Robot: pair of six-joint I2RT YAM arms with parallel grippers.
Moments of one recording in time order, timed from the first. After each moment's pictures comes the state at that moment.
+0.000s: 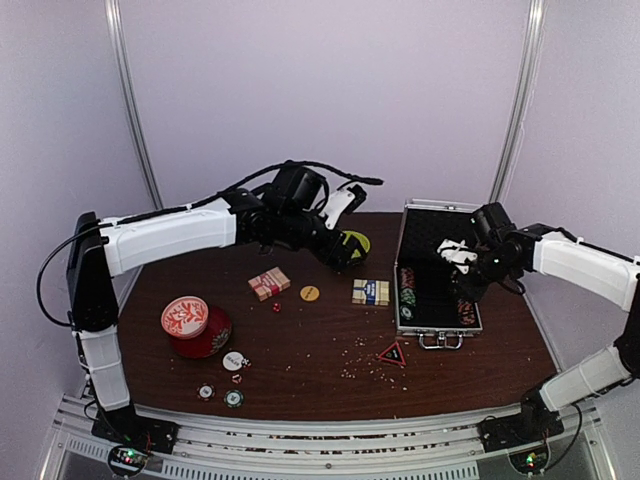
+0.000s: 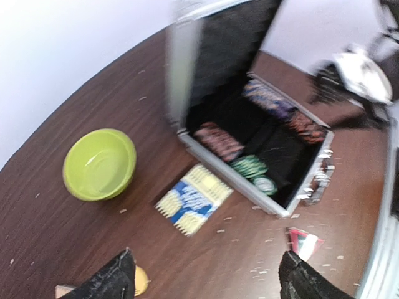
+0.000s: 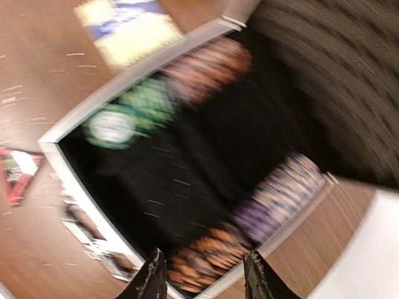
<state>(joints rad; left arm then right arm) -0.90 1.92 1.72 -0.43 0.13 0.00 0.35 1.33 0.97 -0.67 0.01 -0.51</state>
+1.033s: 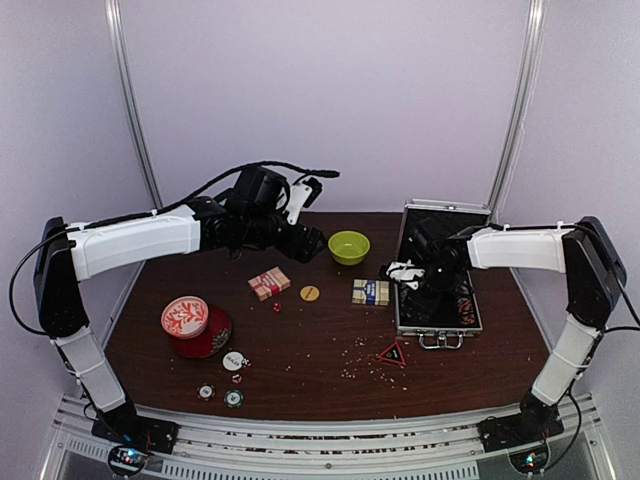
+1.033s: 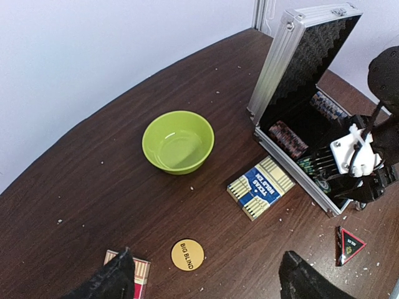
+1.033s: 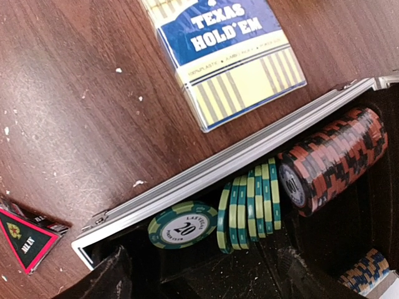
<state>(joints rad) -0.81 1.73 1.46 -0.31 -0.04 -0.02 0.55 1.72 1.14 -0.62 0.01 -0.47</state>
